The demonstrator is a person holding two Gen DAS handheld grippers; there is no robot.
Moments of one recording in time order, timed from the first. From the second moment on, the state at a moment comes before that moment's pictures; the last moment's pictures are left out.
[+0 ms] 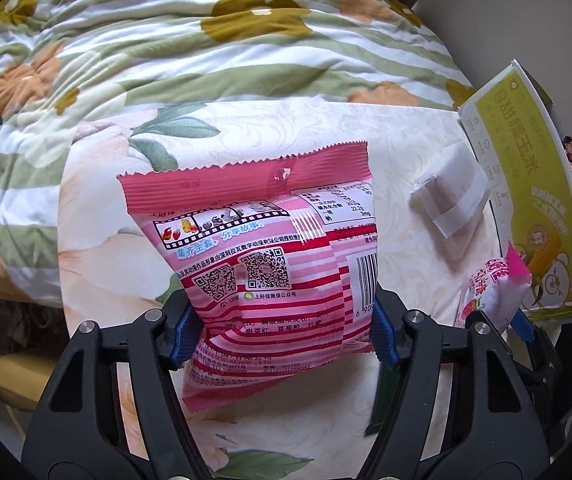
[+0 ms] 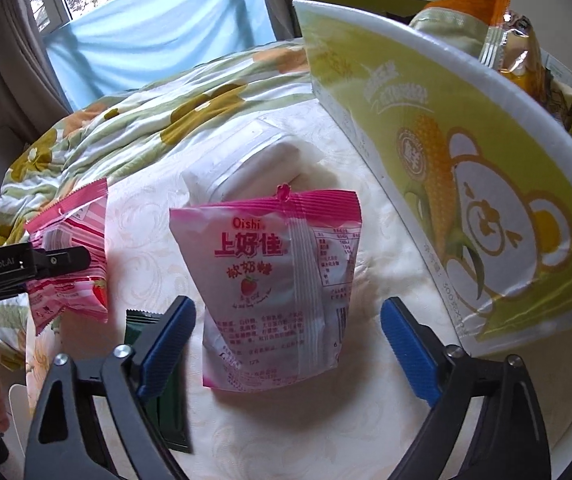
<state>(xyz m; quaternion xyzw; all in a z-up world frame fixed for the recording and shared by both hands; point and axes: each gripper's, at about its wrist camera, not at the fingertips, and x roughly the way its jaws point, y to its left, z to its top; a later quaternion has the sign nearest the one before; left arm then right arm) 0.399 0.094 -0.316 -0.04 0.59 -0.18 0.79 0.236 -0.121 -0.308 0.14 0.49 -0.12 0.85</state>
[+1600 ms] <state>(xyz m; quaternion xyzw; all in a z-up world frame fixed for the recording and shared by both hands) 0.297 -0.016 -0.099 -0.03 0.44 -0.19 0.88 0.203 -0.209 -0.129 0.11 0.40 0.02 0.91</state>
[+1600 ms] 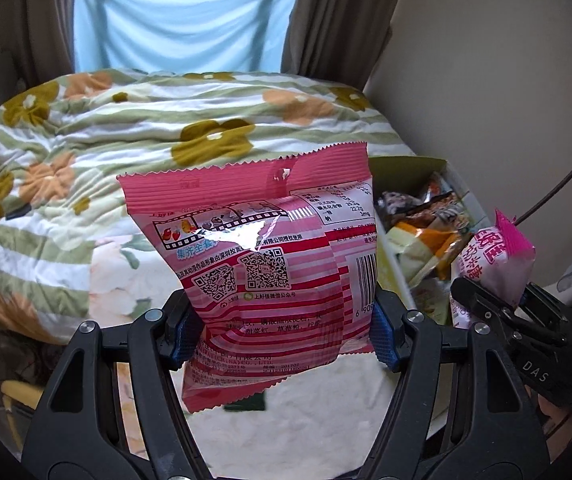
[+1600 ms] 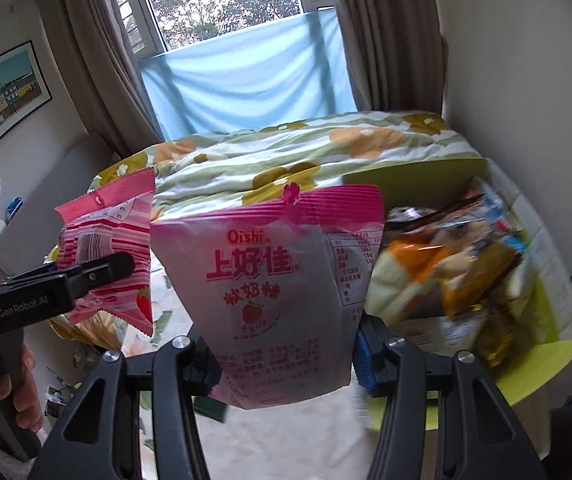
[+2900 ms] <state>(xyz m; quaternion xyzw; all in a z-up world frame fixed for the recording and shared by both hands) 0.230 -0.192 -0.151 -0.05 0.47 -0.15 0.87 0.171 -0.406 -0.142 0.12 0.43 0.03 0.90</state>
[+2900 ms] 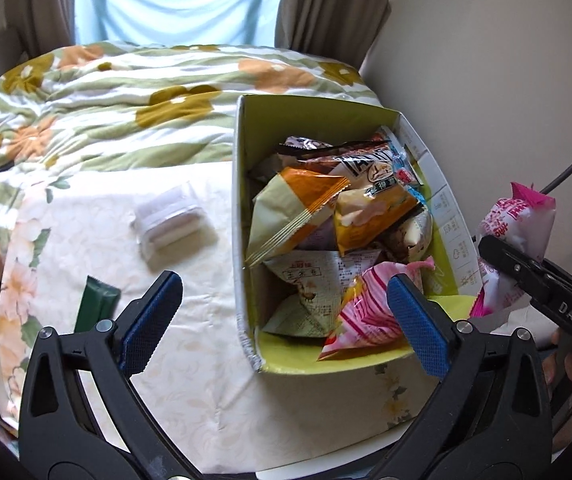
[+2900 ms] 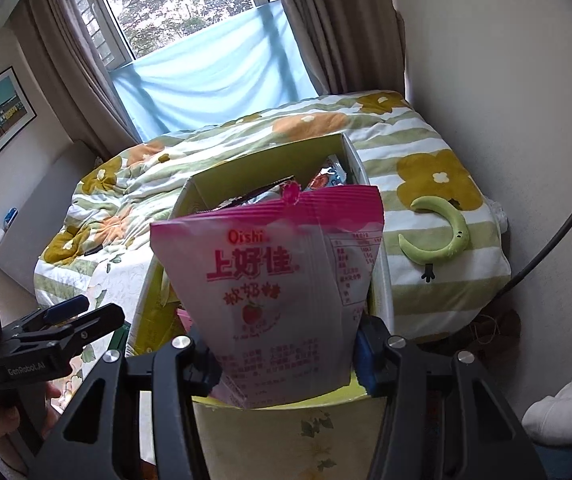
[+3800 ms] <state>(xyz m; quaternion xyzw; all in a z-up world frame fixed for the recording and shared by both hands) 0.171 -0.156 -0.134 -0.05 0.44 -0.07 0.89 0.156 -0.405 -0.146 0.07 0.43 0.05 0.90</state>
